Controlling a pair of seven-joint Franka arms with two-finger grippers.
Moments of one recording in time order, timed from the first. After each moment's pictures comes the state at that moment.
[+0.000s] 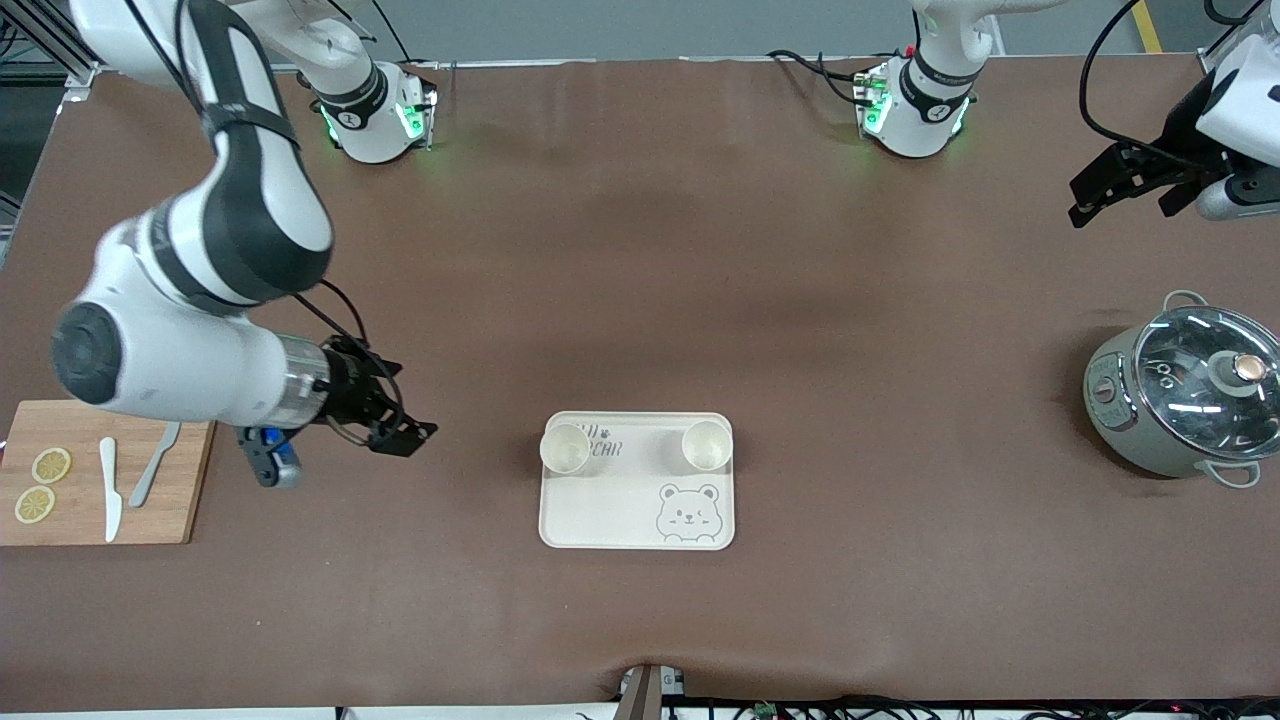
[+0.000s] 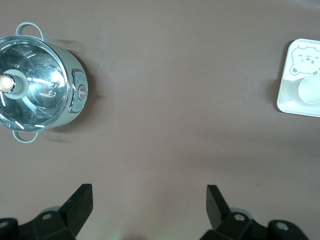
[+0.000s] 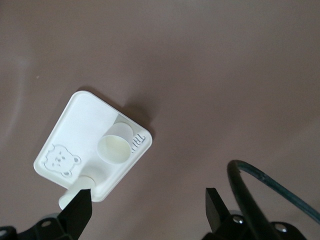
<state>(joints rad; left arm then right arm) 0.06 -0.17 -0.15 -1.71 -0.01 1.57 -0.19 0.30 0.49 -0.11 -1.20 0.37 1.58 1.02</state>
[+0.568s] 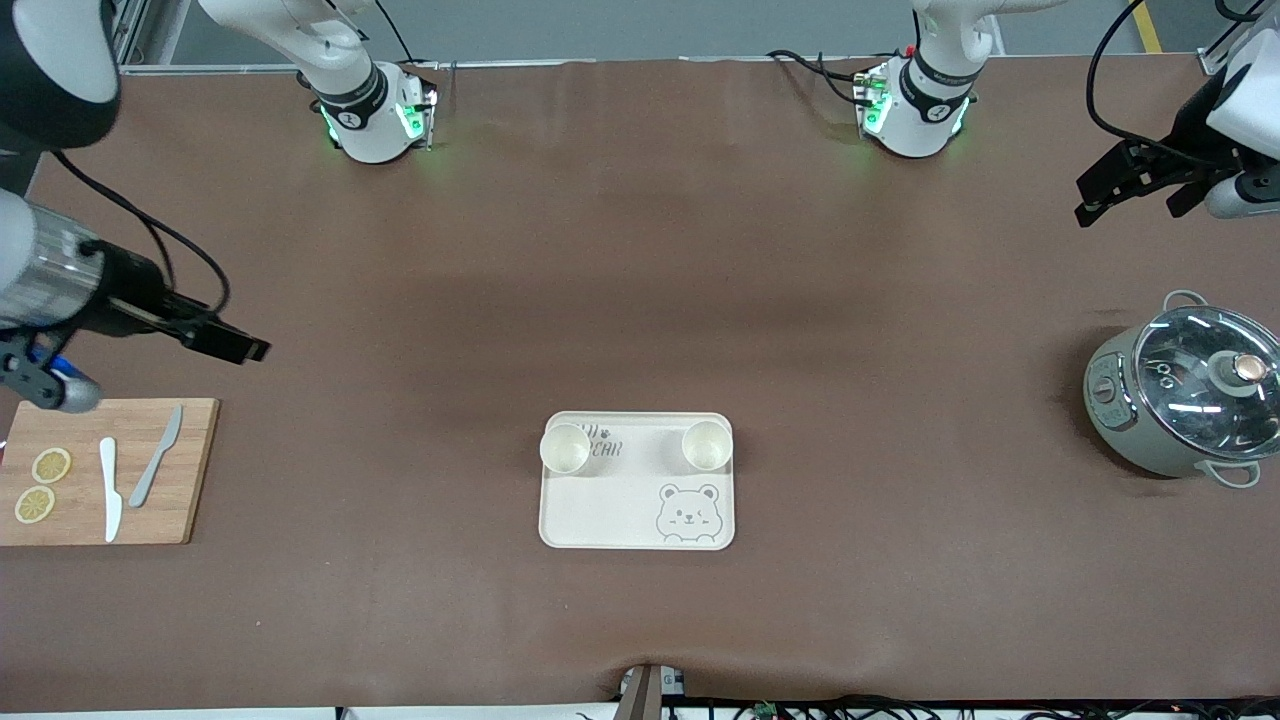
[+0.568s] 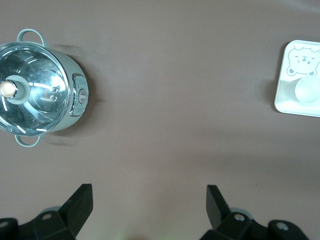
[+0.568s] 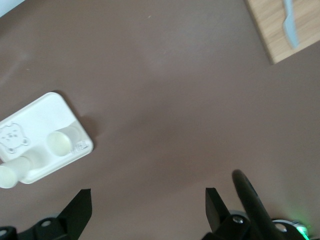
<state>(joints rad) 0.07 -0.15 -0.15 -1.67 -0.01 1.56 -0.18 0.15 0.27 -0.11 -1.25 0.16 1.41 0.53</state>
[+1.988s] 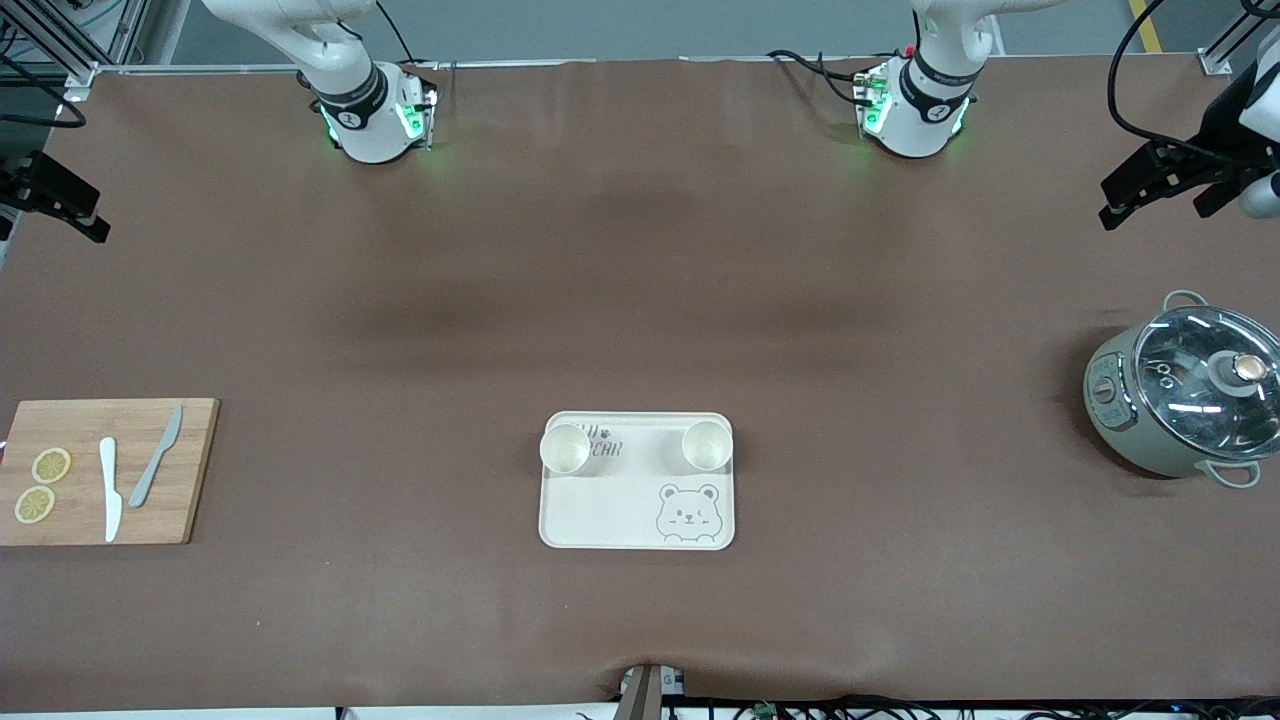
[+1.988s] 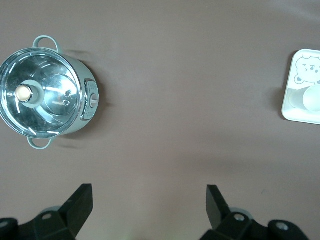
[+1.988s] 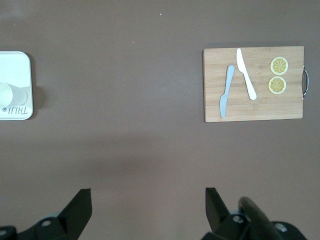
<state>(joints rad) 0.08 -0.14 -0.15 -1.64 0.02 1.56 -0.18 0.04 -0.08 -0.09 -1.55 -0.03 1.52 -0.03</state>
